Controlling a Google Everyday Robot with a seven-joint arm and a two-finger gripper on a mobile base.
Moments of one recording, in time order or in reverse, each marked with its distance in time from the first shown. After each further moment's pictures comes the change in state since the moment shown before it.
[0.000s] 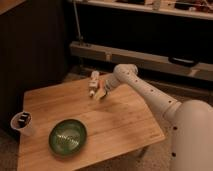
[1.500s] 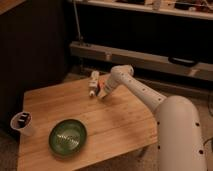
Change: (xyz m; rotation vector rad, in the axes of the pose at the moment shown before) arm -0.027 0.034 0.034 -0.049 -0.089 0.095
